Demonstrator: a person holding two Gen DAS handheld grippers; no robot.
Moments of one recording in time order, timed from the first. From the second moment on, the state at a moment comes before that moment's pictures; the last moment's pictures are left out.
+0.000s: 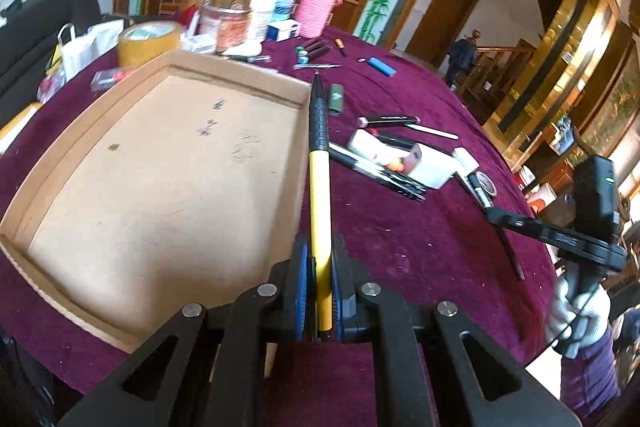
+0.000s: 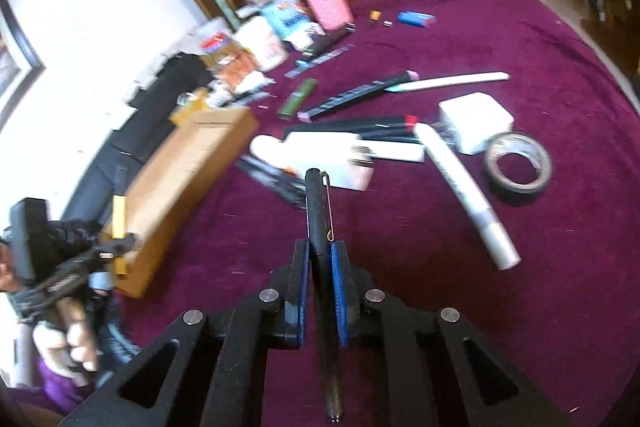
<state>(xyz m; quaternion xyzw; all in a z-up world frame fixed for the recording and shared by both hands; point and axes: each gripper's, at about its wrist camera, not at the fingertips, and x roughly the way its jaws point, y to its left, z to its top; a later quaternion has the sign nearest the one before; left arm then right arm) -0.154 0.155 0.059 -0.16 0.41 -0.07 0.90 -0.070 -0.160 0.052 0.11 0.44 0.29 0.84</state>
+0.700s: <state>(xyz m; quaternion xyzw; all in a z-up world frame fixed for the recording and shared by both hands) -0.099 0.229 0.059 -0.16 0.42 -0.05 0.89 0.001 0.052 0.074 0.14 0.49 0.37 0.78</state>
